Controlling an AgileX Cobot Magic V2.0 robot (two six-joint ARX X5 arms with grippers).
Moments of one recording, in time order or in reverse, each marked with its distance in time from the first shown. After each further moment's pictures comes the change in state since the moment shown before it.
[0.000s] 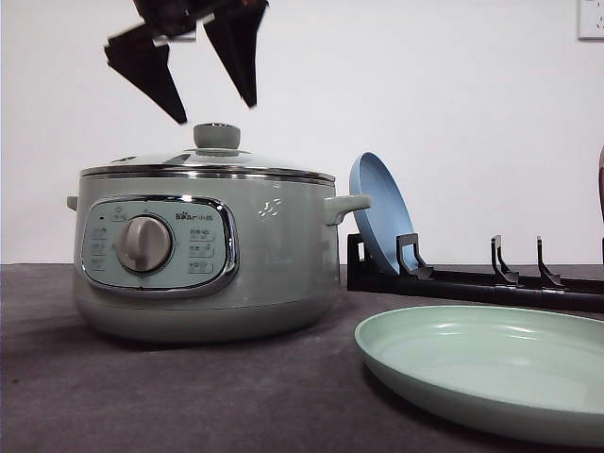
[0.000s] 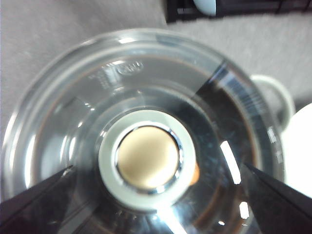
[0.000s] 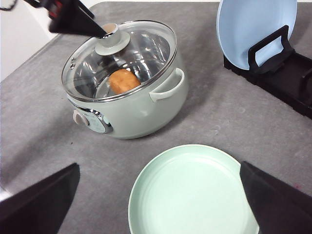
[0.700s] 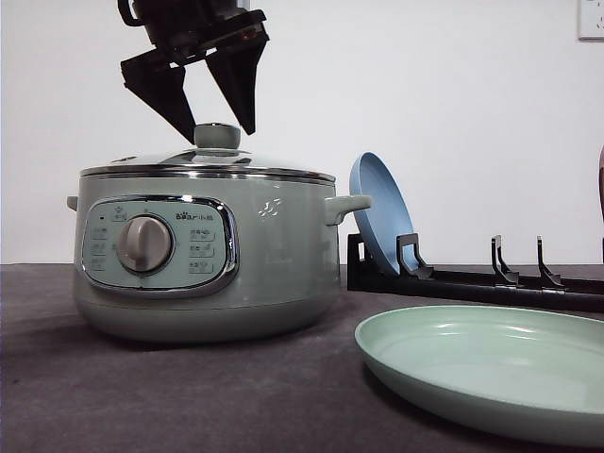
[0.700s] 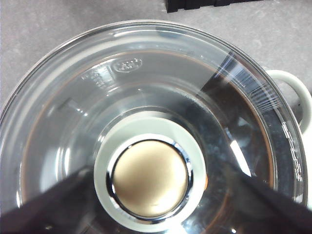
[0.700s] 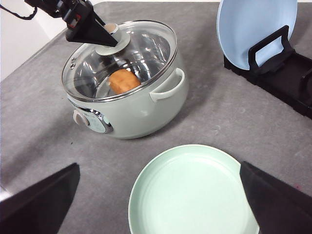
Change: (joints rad) left_arx -0.001 0.045 0.001 0.019 -0.003 0.020; right_arx 0.000 0.000 0.000 0.000 0.000 0.000
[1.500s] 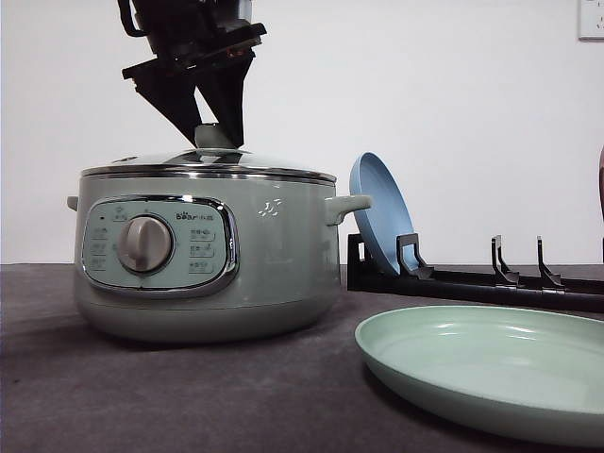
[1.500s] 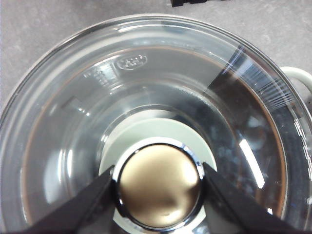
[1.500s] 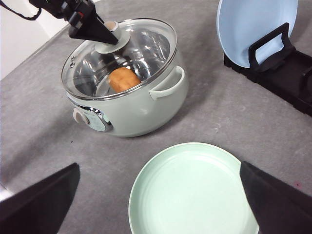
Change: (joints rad) left_arx 0.000 0.022 0.002 0.003 -0.012 0.010; right_arx 0.000 0.000 0.000 -0.007 0.000 0.000
